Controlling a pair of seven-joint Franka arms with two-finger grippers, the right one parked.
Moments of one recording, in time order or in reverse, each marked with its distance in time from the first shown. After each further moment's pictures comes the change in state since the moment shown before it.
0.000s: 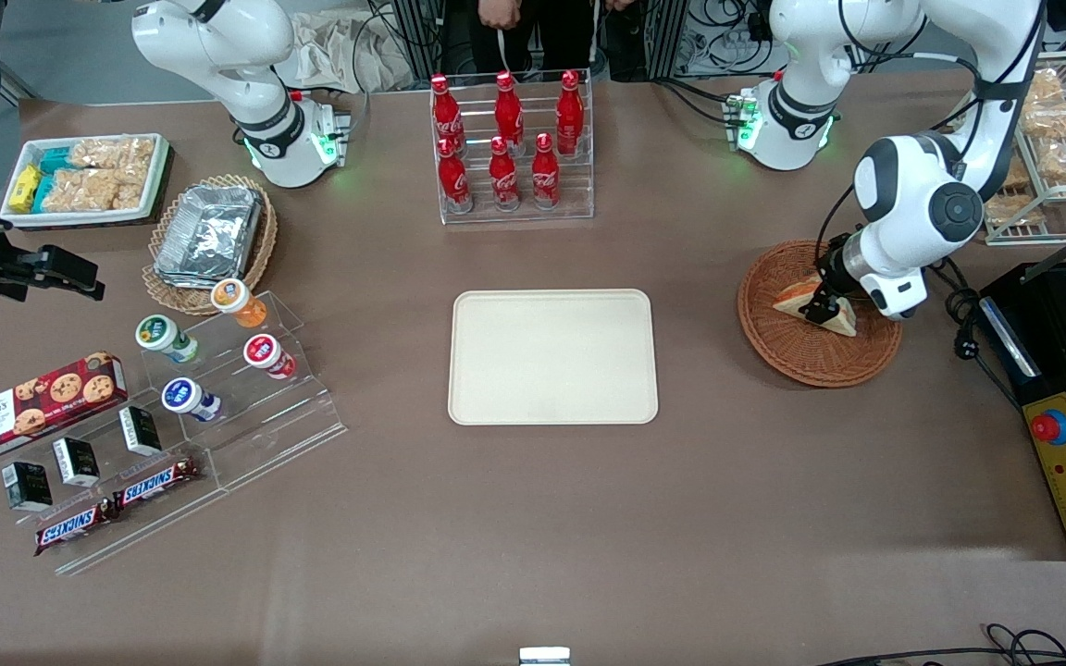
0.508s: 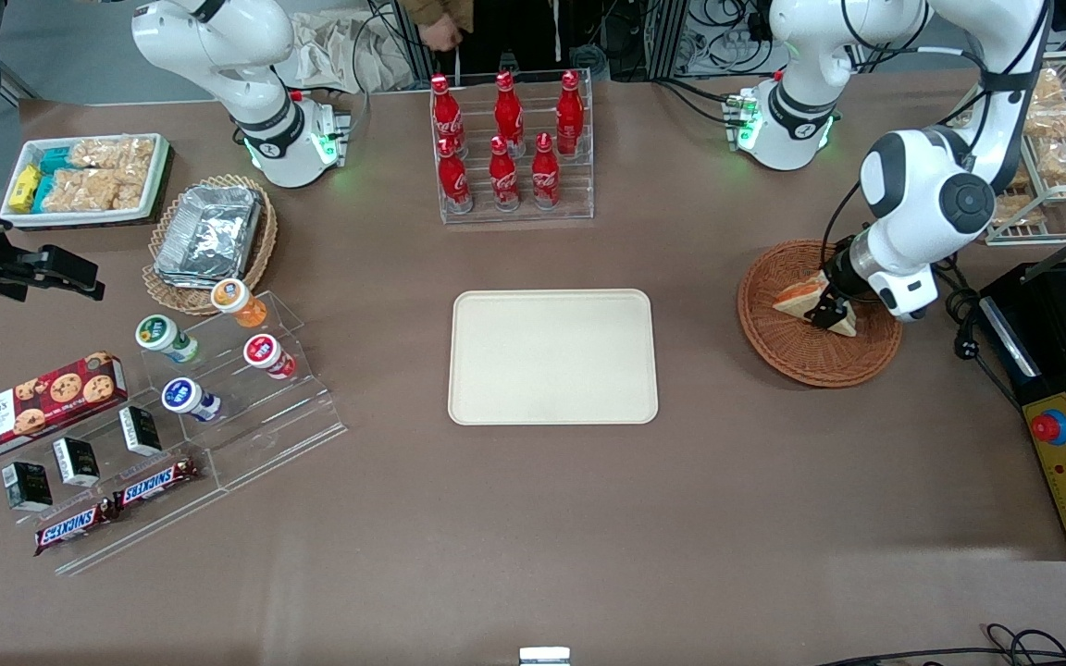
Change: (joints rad) arm 0.000 -0.013 0.000 0.023 0.000 0.000 0.001
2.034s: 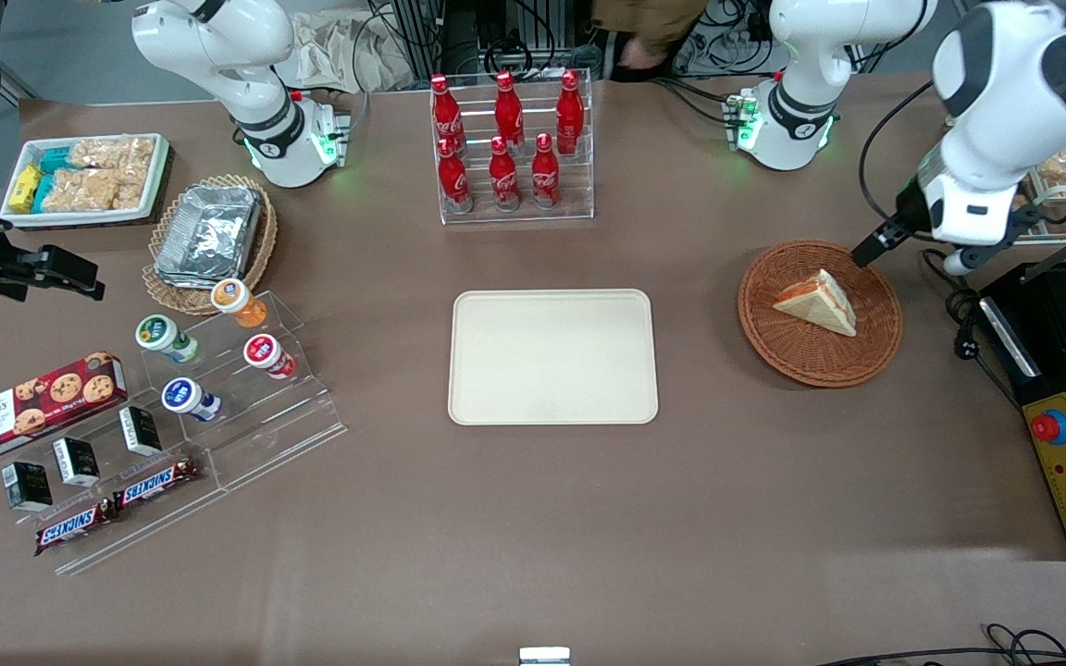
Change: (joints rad) arm -0.002 -0.315 0.003 0.151 0.114 -0.386 0.428
